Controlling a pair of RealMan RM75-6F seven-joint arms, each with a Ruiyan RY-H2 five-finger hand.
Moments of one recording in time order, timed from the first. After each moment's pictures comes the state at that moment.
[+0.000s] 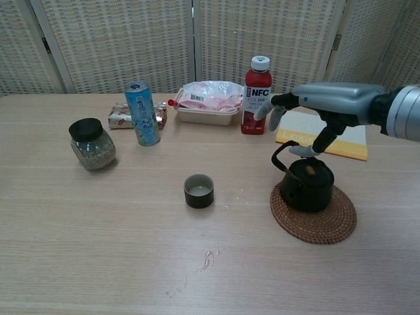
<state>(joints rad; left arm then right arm) -0.08 -1.19 -0.04 -1.54 1.49 1.50 0.08 0.72 -1.40 0.19 -1.54 -1.29 0.76 -0.17</state>
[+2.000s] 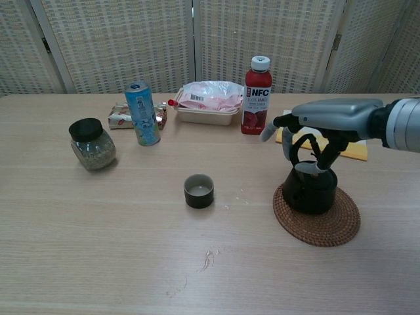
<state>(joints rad) -0.08 -1.19 -0.04 -1.50 1.48 1.49 0.05 0.80 -1.33 0.07 -1.65 -1.11 0.79 -0.31</state>
